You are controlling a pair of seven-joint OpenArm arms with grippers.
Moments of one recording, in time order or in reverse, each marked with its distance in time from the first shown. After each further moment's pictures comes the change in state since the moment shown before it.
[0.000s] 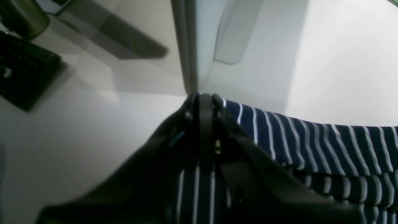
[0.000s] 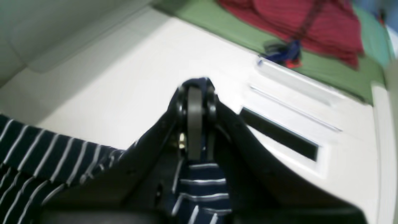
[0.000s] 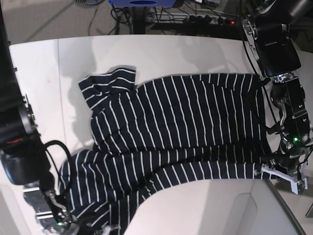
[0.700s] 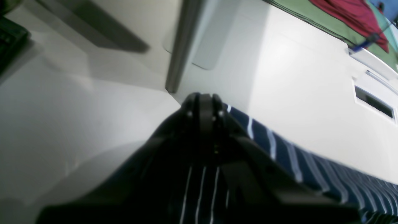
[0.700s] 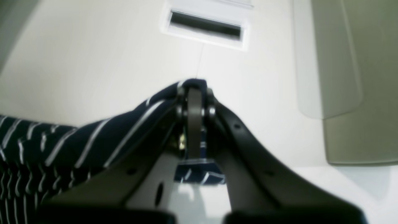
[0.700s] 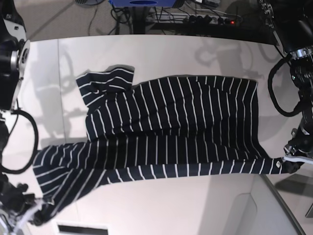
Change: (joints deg) left arm 9.7 -8.4 -4.9 7.3 -28.9 0.6 0.2; right arm -26.6 8.7 37.0 55.1 0.4 -0.2 -52.2
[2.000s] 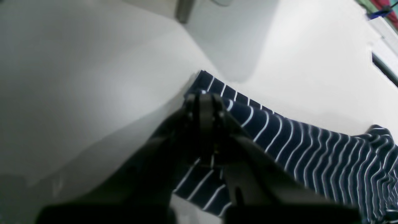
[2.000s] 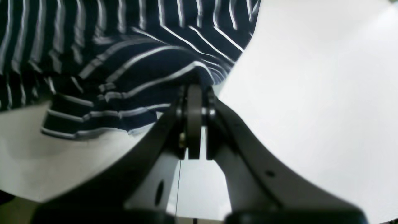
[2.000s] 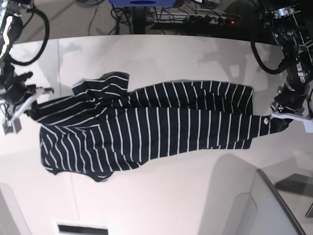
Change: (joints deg) left arm 18.3 8.4 -5.4 10.2 -0.2 -0.2 -0.4; right arm -43.8 -7.2 14.9 25.4 0.2 -0.2 -3.2
